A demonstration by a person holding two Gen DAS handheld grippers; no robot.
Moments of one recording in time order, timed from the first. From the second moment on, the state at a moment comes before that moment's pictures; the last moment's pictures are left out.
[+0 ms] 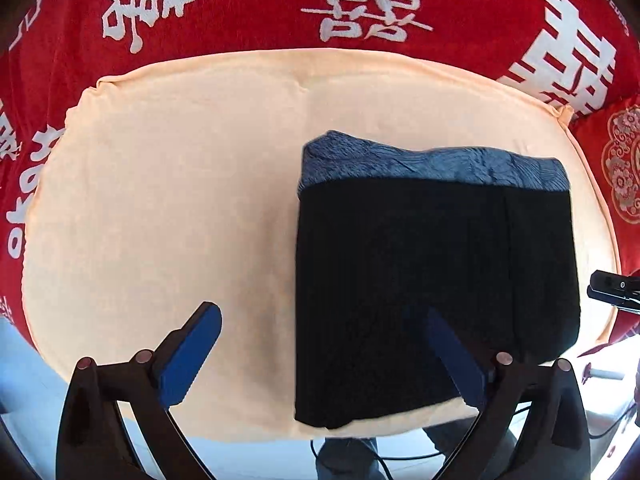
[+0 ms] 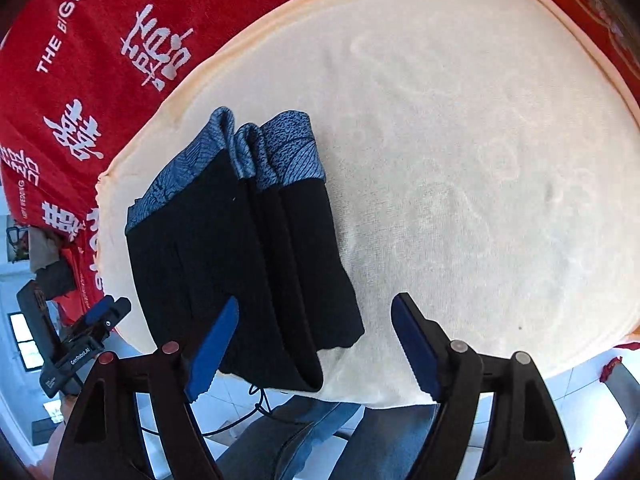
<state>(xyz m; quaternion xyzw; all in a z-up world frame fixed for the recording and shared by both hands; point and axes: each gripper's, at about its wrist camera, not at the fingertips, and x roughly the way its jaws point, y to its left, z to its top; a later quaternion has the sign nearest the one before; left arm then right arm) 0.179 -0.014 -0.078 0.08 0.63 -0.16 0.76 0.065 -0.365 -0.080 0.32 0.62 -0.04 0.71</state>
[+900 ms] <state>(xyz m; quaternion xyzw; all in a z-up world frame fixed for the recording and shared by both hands) 0.101 -0.020 0.021 0.15 0.62 -0.13 0.76 0.010 -0.258 0.037 0.19 0.63 -0.12 0.74</state>
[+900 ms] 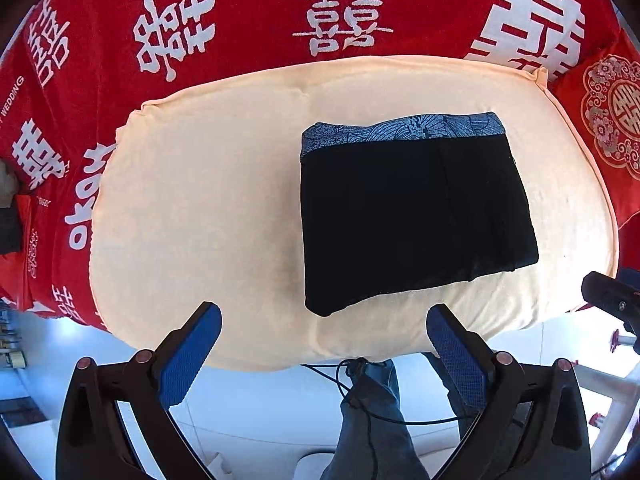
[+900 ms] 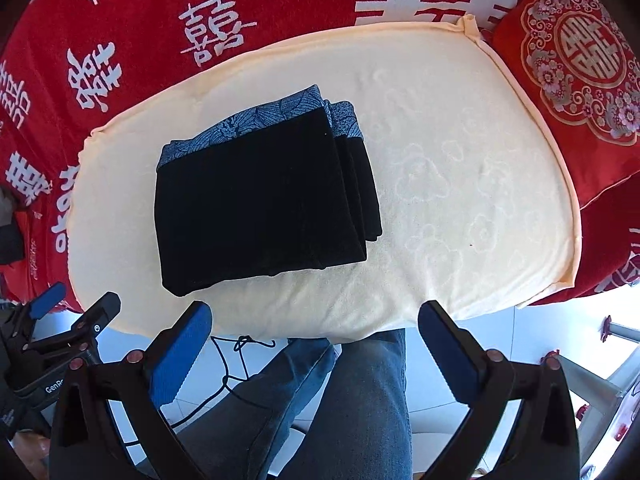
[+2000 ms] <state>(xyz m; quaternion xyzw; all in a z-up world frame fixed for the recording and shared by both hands) 0.098 -0.029 0.037 0.15 0.62 -0.14 0.75 0.017 -0.238 0.048 0.16 0.64 -0.13 0.74</state>
